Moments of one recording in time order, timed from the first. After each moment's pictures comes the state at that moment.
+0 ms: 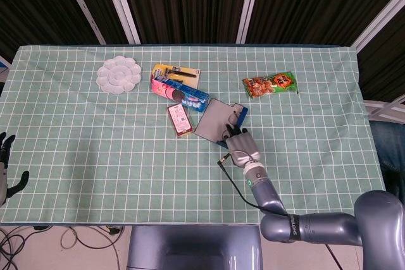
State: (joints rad) left arm -0.09 -1.13 -0.11 -1.72 1.28 1.47 0.22; right arm 1.00 -1.58 0.15 -1.67 -0.47 1.12 -0.89
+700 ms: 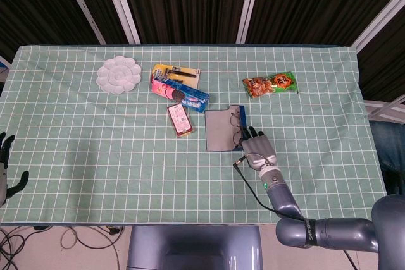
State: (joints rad) left arm -0.09 -1.13 -0.11 -1.73 1.28 1.48 0.23; right arm 0.93 -1.49 0.08 -1.72 -0.51 1.13 -0.86
